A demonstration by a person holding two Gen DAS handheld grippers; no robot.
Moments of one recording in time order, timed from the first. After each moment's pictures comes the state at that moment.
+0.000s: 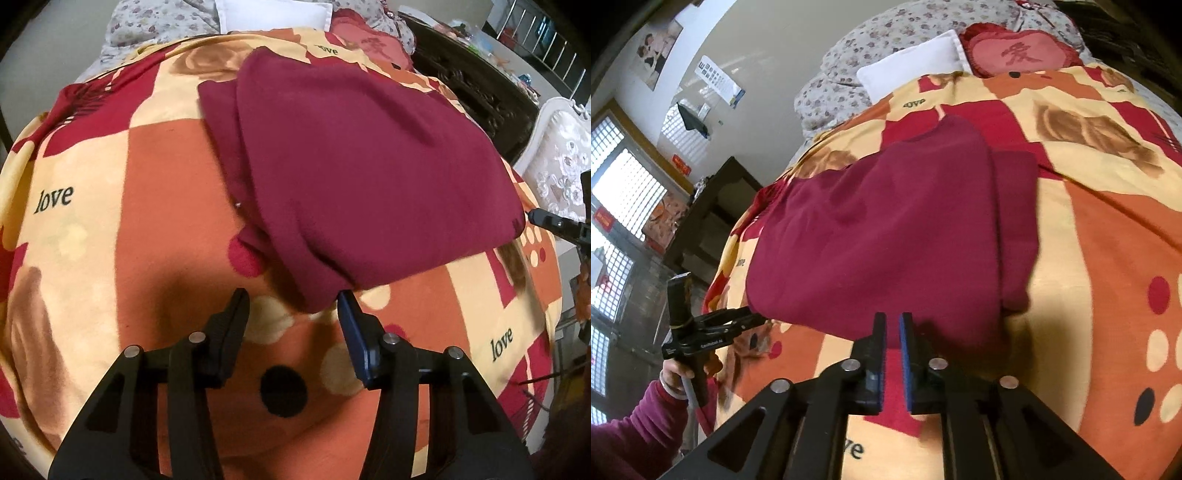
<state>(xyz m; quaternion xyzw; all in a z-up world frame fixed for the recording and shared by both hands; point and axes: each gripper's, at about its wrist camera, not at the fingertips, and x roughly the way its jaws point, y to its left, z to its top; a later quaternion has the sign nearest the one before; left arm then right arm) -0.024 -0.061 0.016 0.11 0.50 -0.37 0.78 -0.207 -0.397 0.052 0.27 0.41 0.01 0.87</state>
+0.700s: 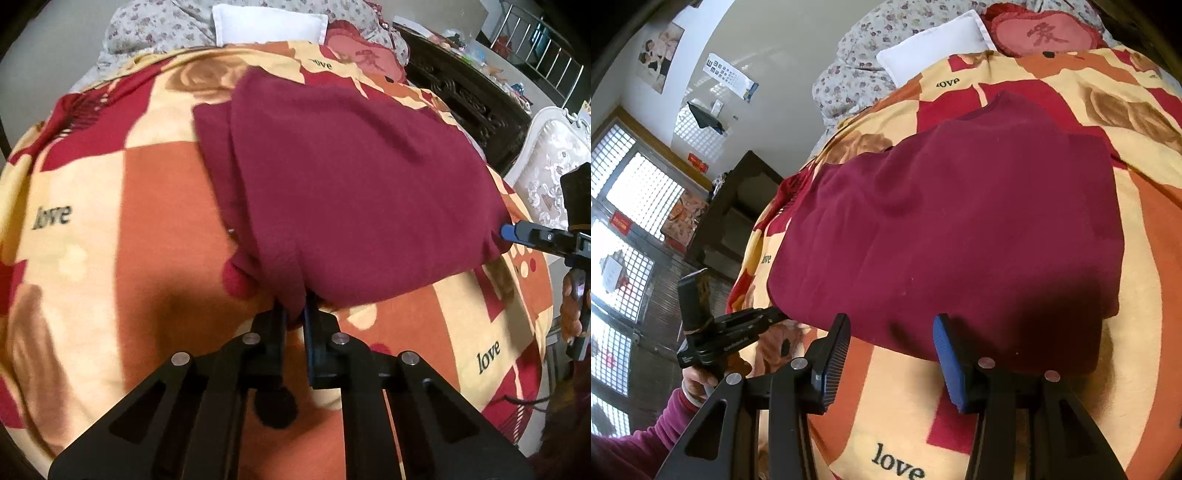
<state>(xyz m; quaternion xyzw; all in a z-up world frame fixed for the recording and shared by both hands) -0.020 -0.065 0.031 0.10 0.48 -0.38 0.79 -0.174 -0.365 0.045 0.30 0.42 0.06 0.86</state>
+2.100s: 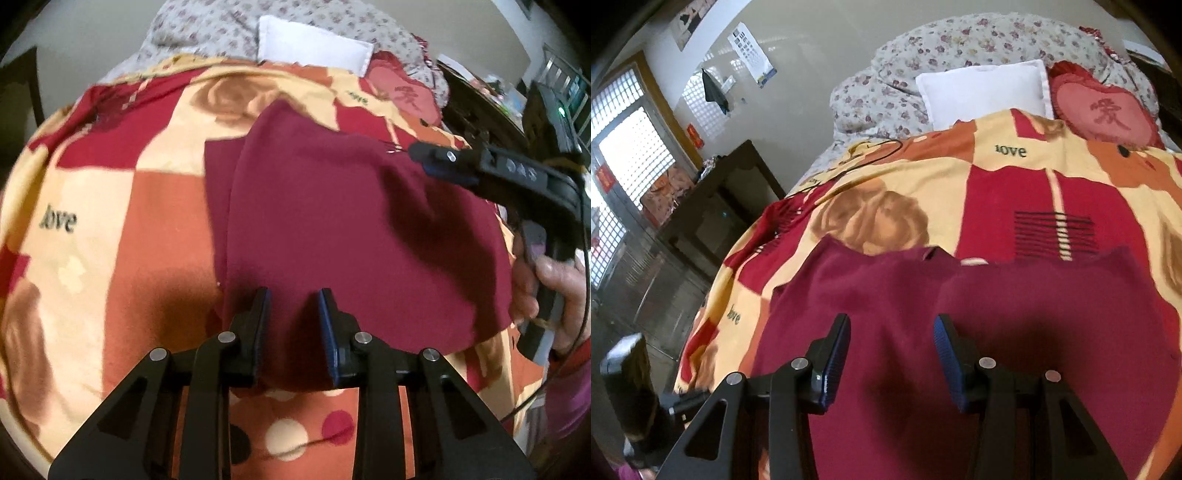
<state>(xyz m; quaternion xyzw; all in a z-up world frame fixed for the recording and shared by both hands) 0.000 -0.092 0.043 0.01 0.49 -0.31 0.81 0.006 -0.339 0.072 0.18 0.40 0.04 0.90</state>
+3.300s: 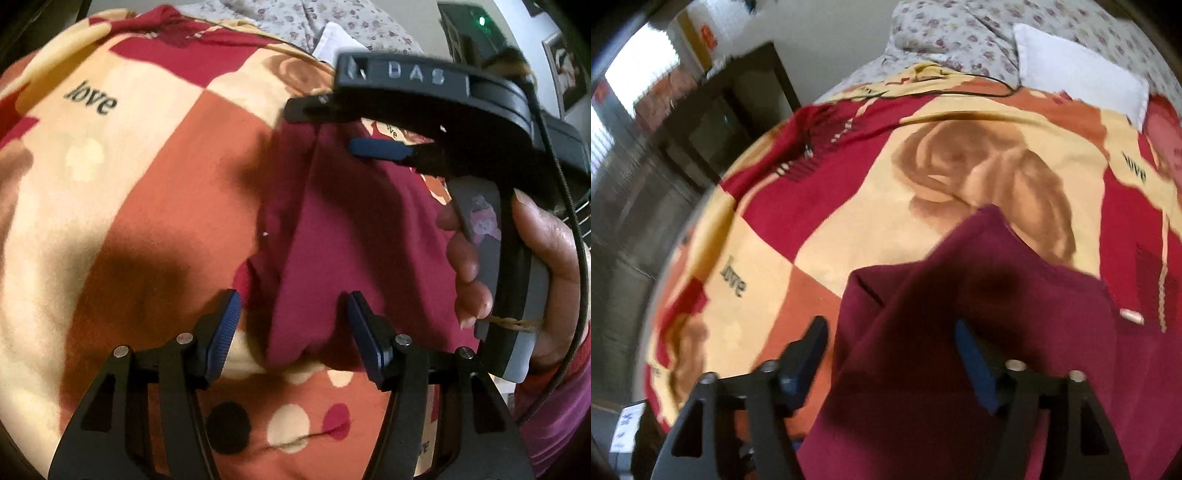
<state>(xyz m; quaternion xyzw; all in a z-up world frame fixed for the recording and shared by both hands) 0.003 -0.040 0.005 -0.17 0.52 -0.30 0.78 0.106 -0.187 0.047 0.03 0.53 0.08 0.85</state>
